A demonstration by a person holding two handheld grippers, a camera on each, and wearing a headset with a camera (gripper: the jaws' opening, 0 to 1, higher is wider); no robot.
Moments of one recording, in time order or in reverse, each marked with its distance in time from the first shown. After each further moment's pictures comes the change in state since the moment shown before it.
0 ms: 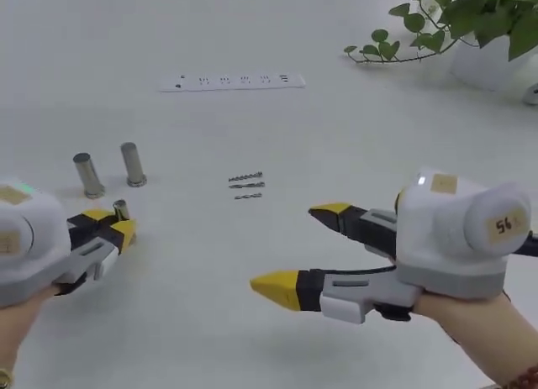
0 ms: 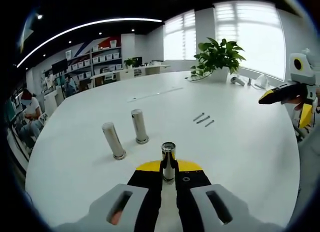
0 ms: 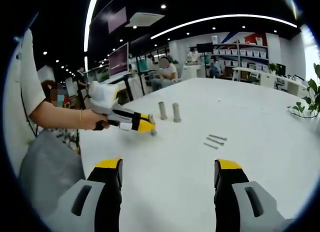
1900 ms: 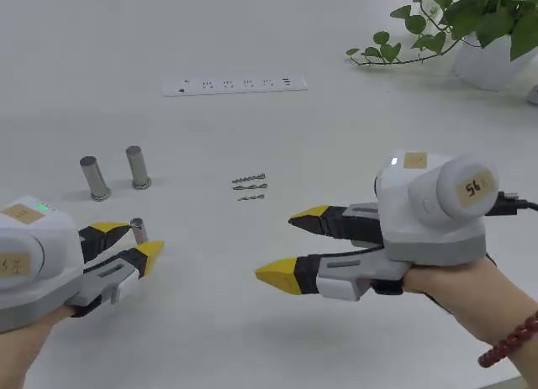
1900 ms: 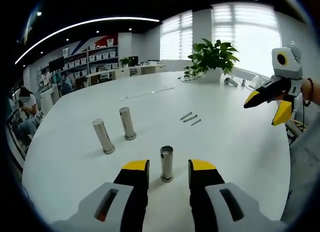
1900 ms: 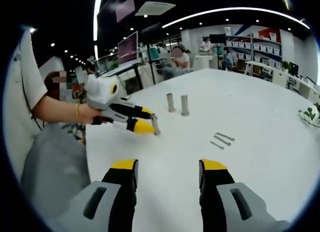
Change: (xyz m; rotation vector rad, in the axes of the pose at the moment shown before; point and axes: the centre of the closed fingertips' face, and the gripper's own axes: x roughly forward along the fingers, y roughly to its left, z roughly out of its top) left arm -0.013 -0.024 -0.002 -0.013 0.002 -0.046; right arm 0.010 -0.006 0.002 -0.051 0.112 0.093
